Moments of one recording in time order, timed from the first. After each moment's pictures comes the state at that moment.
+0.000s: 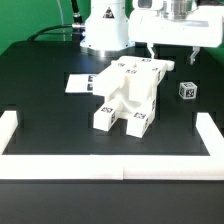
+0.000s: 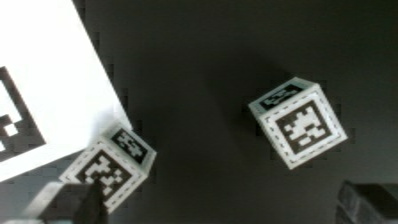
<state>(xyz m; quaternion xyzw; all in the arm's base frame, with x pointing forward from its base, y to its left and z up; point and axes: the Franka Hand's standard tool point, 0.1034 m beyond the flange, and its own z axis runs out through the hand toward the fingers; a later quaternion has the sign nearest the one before) 0.396 0.123 0.077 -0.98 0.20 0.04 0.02</state>
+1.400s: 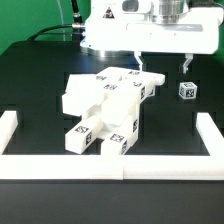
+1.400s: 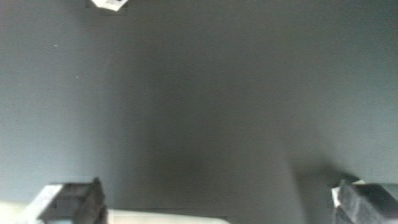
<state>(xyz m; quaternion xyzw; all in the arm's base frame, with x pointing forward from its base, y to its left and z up) 0.479 0.081 0.084 -0.98 0.17 0.01 0.03</state>
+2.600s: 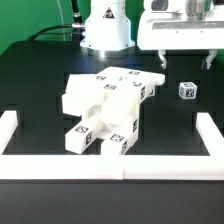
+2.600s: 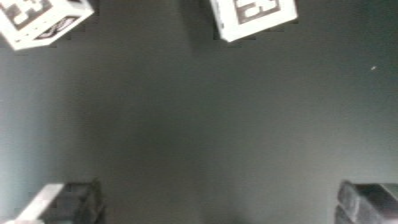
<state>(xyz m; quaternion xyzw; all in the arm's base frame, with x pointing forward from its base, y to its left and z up) 0.455 0.147 0.081 -1.00 0.07 0.00 0.03</state>
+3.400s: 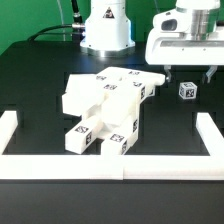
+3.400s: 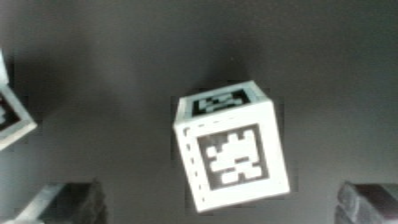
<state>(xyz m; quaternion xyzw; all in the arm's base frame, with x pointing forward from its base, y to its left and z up) 0.413 0.163 0.029 -1.00 0.05 0.00 0.00</state>
